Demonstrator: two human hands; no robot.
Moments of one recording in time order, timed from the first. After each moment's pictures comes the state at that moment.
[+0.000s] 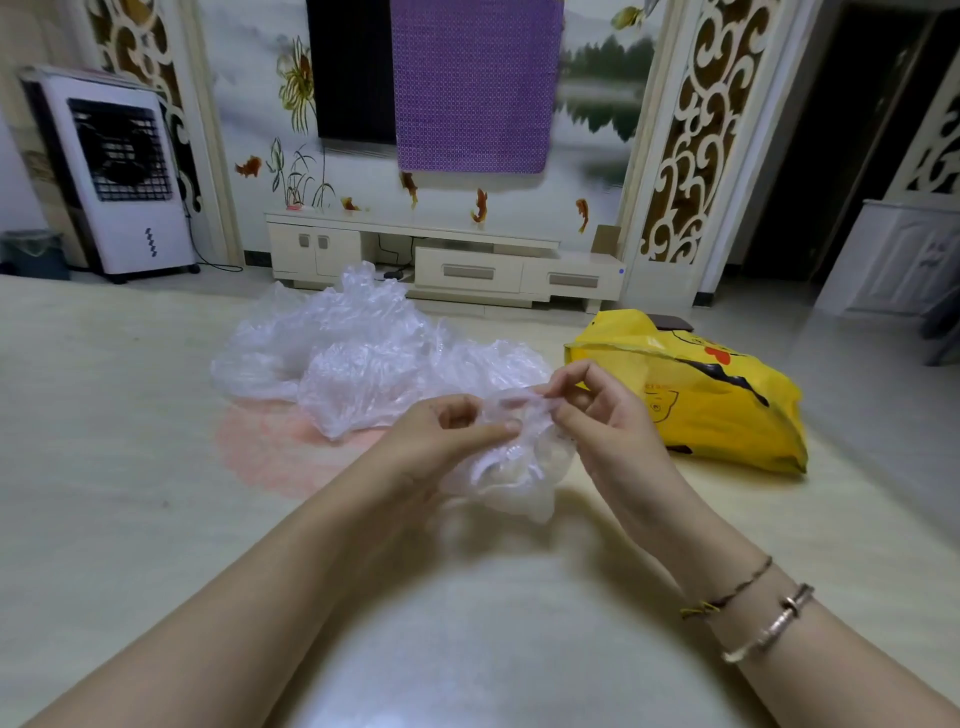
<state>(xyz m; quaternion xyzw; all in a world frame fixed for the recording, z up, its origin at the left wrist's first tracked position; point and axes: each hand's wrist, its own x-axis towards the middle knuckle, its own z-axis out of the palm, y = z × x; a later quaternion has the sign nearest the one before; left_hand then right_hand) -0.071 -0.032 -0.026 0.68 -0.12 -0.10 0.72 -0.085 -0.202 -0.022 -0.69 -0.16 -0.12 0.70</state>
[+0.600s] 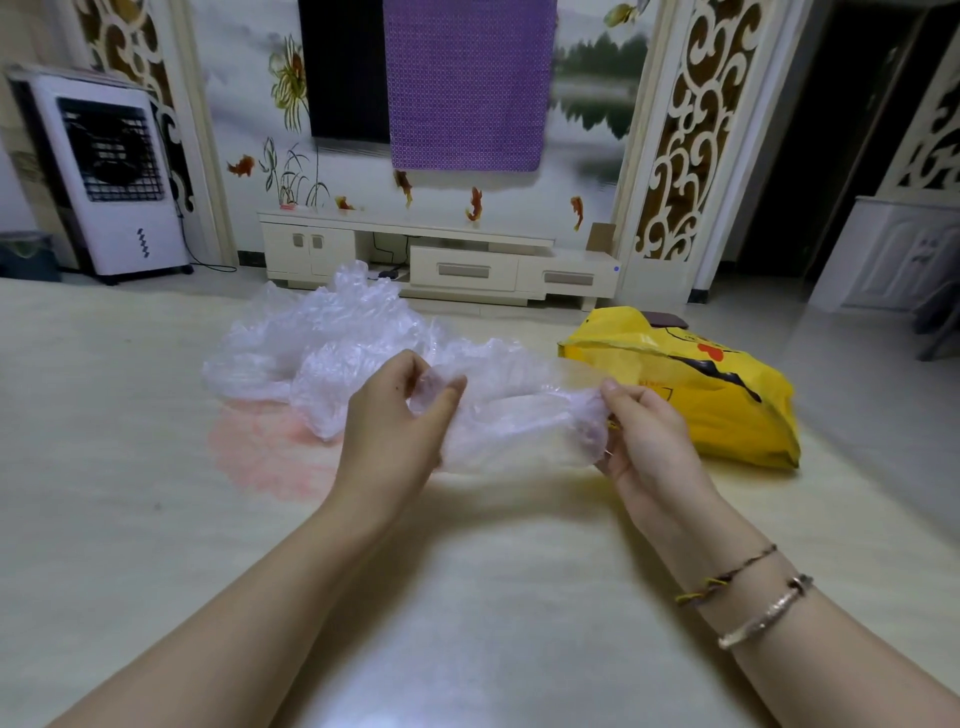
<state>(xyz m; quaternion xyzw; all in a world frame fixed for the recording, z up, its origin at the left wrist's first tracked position) -0.068 -0.030 -0.030 0.76 -0.09 0.24 0.59 -0.075 -0.218 -0.024 -0.60 0.13 -0.15 0.78</state>
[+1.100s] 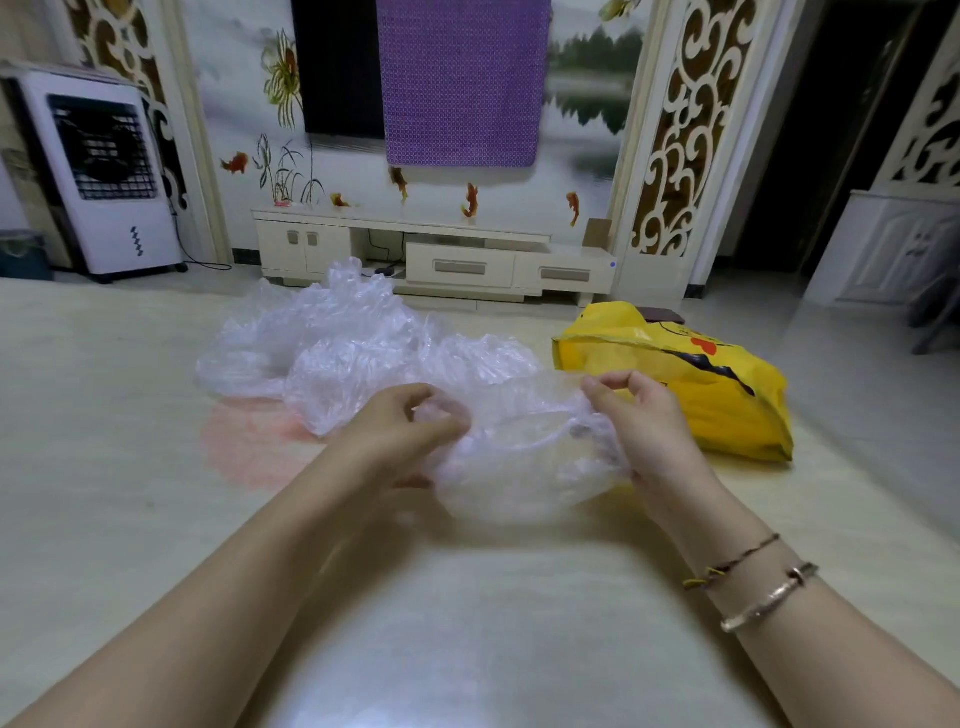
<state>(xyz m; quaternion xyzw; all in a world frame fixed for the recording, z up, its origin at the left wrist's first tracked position) -0.068 -0.022 -0.024 0.77 -0.04 -0.04 0.63 -0.070 -0.231 -0.023 -0.75 0.10 -0.17 0.64</state>
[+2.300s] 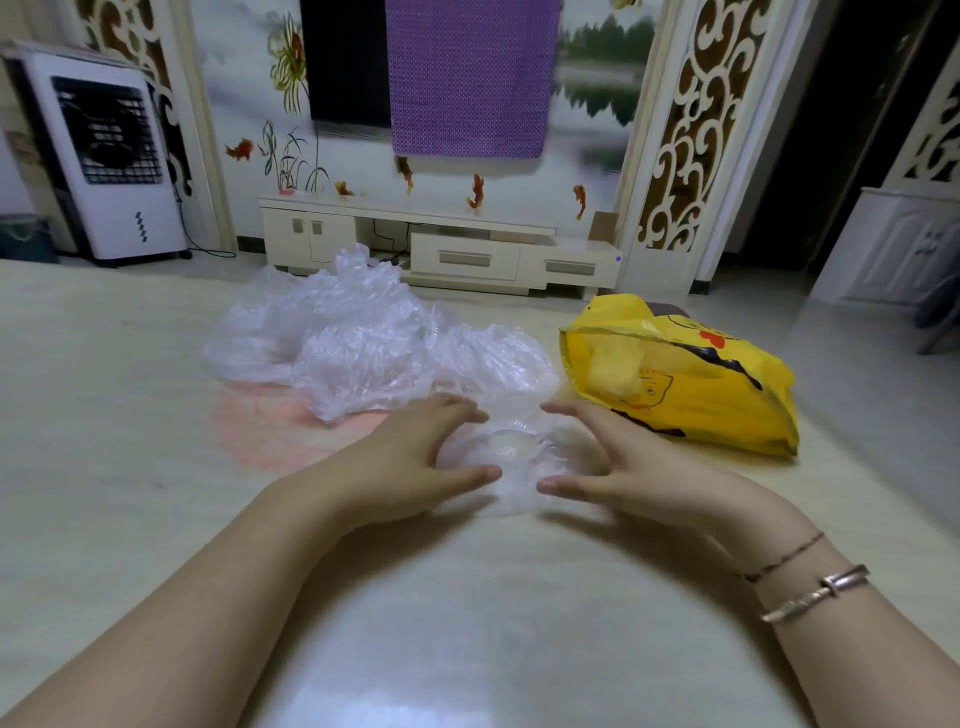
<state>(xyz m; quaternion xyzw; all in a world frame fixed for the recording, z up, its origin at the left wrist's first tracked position) -0.063 -0.007 -0.044 0.92 -0.29 0.01 0.26 -0.088 -0.254 -0.030 -0.95 -0.17 0.01 0.26</state>
